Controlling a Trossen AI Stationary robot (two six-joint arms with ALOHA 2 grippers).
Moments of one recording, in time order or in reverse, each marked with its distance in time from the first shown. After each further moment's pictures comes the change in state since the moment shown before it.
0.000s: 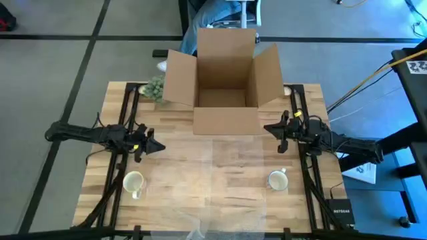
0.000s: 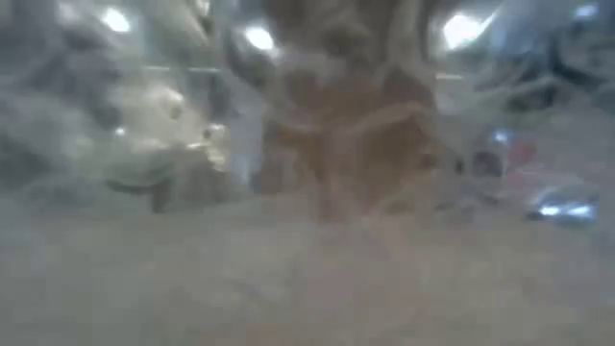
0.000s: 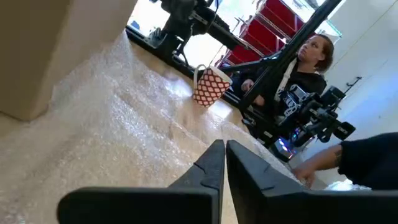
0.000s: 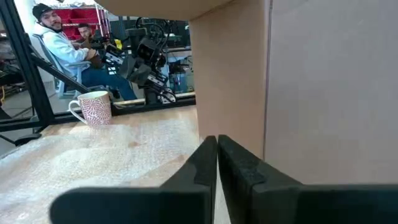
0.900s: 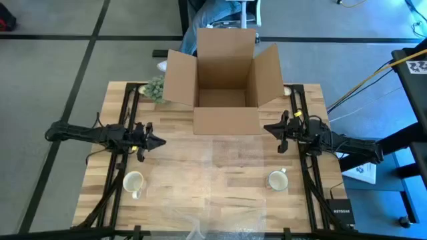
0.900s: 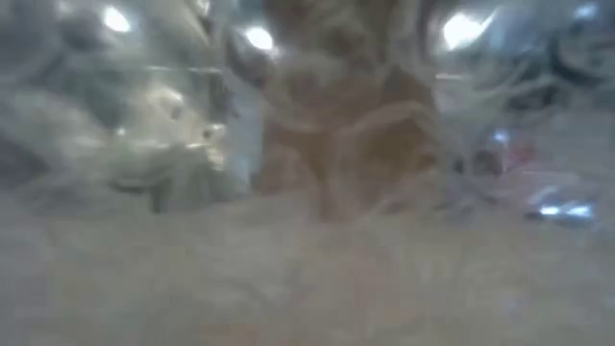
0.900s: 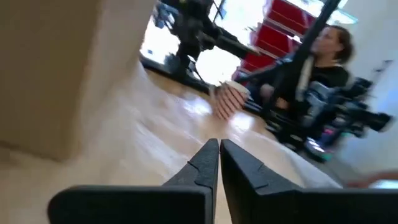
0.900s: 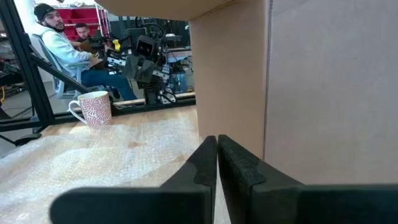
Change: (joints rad) left arm 0.001 -0.004 -0.001 0.059 -0.133 0.270; right arm 0.000 0.000 0.000 0.000 0.000 0.000
